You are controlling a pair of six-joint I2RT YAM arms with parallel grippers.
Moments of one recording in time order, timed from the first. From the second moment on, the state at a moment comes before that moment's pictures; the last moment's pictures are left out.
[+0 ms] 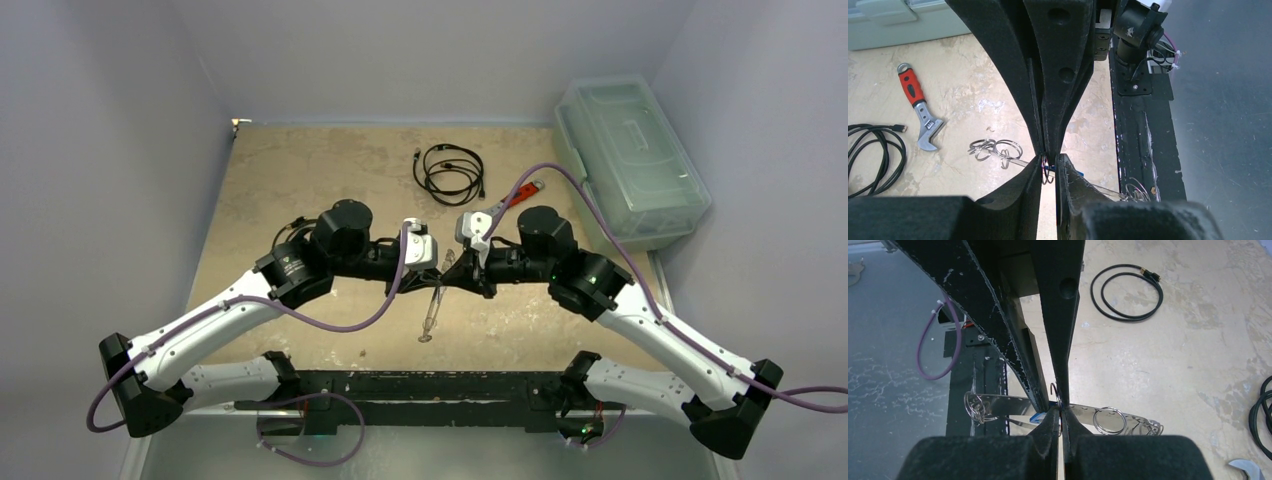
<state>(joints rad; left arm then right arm) -0.90 1.08 1.08 -0.39 0.57 0.30 0.82 0.96 1.00 -0.43 -0.54 -0.20</state>
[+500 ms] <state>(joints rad) -0.91 1.05 1.06 -0.35 0.57 0.29 0.82 0.93 1.00 -0.43 -0.54 -0.20</state>
